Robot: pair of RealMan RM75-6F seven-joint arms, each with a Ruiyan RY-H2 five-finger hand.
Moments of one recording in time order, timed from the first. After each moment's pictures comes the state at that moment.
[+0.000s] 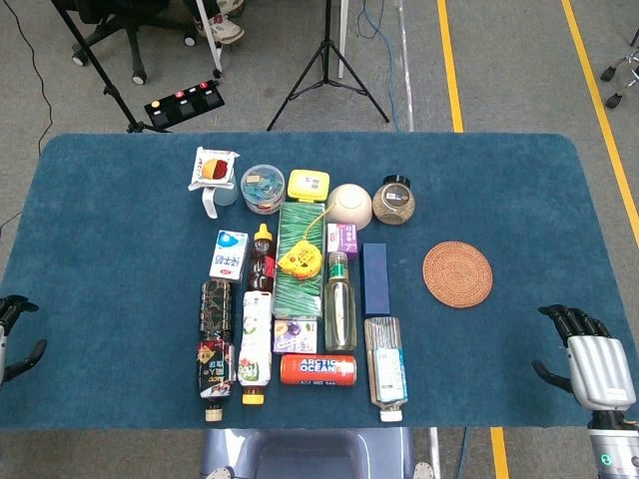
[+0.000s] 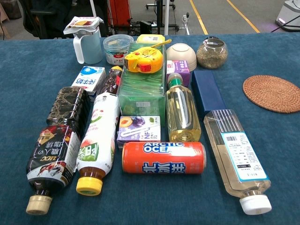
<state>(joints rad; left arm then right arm) -0.03 -1.13 -0.06 -1.60 1.45 1.54 0.12 0.06 -1.12 0.06 -1.66 -1.51 1.50 -0.12</state>
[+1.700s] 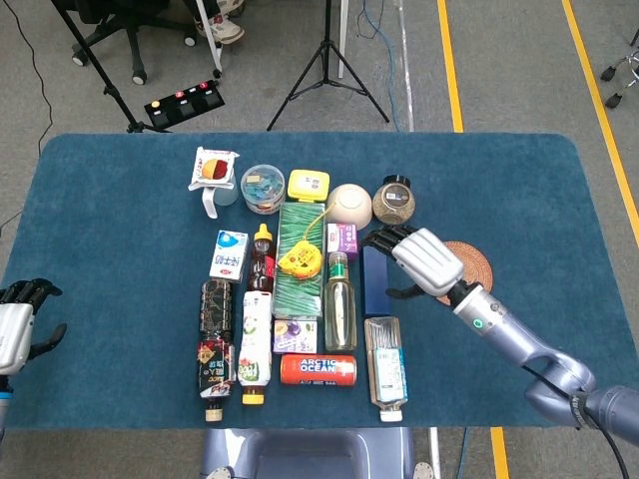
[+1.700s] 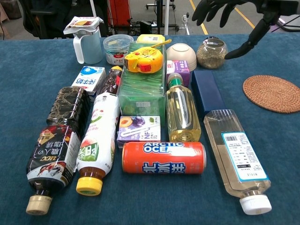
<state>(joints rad) -0.13 -1.14 -0.09 -1.63 1.39 1.42 0.21 0.76 -1.21 0.22 -1.49 -1.69 0.94 0.27</state>
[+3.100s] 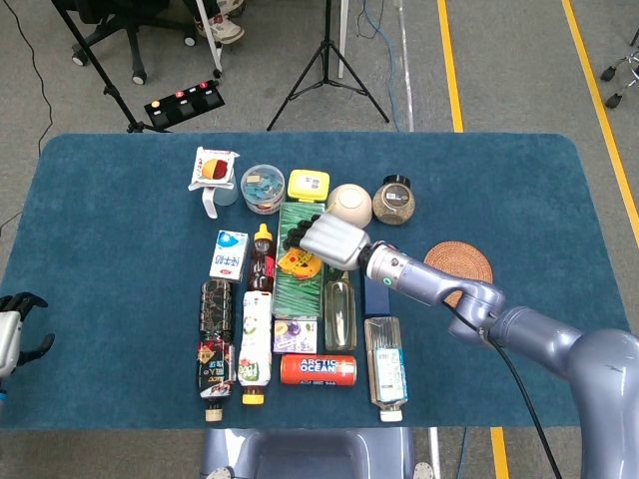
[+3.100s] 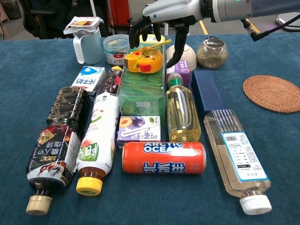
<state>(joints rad) -0.12 -1.21 -0.08 -1.46 1.27 1.34 0.12 1.23 -1.41 0.10 -1.15 -1.76 0.71 0.43</state>
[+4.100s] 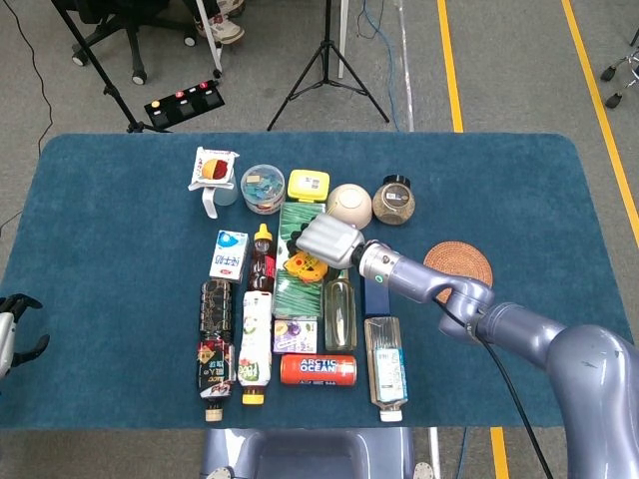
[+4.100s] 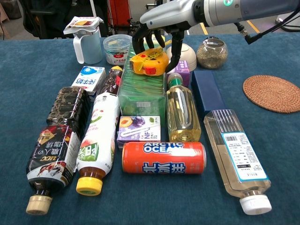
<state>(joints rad) -0.12 -1.22 -0.08 -1.43 1.27 1.33 0.08 1.29 -1.43 0.05 -1.12 -1.68 0.67 0.41</state>
